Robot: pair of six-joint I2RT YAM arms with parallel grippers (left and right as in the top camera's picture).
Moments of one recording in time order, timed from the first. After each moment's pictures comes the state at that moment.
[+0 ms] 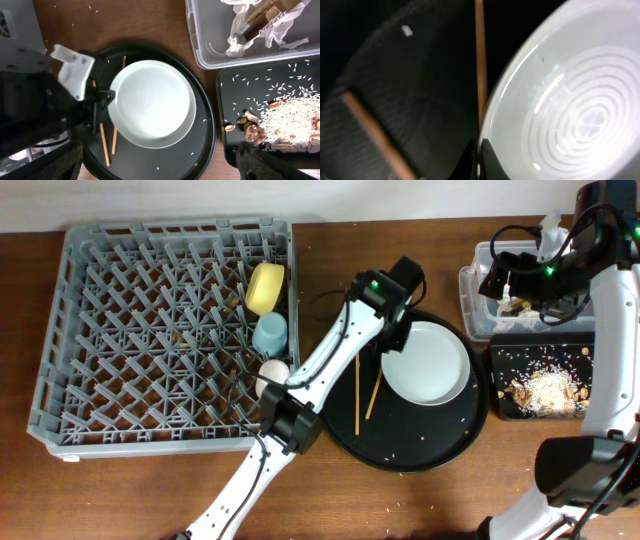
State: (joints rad) left arm -0.70 2.93 3.11 -1.56 0.12 -0.30; right arm -0.20 1.86 2.07 -1.48 -0.26 0.07
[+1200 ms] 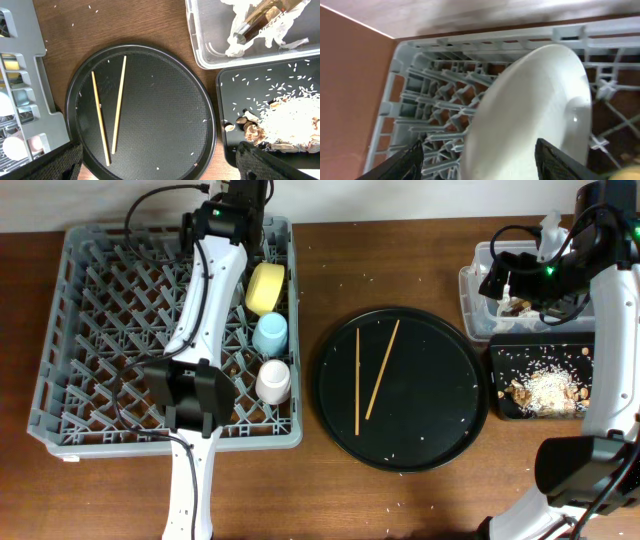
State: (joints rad) left arm -0.23 2.50 2.64 -1.20 -0.73 -0.10; right arm -0.20 1.86 2.07 -1.48 -0.26 0.07
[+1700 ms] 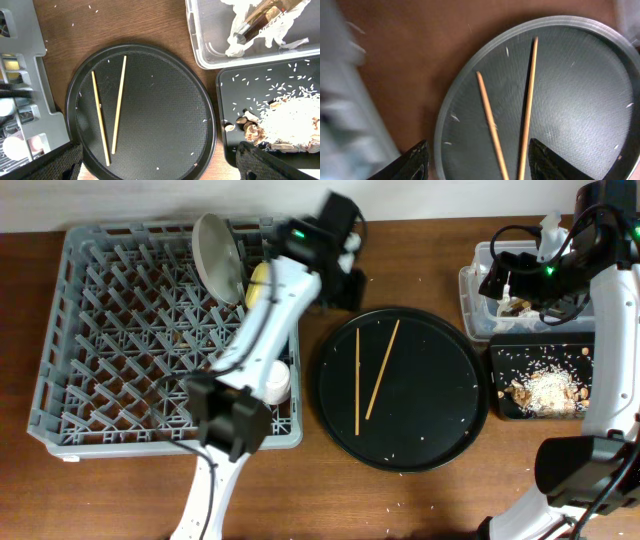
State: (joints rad) left arm -0.52 2.42 2.55 -1.38 0.13 -0.24; right arm -0.20 1.86 2.07 -1.48 -0.26 0.07
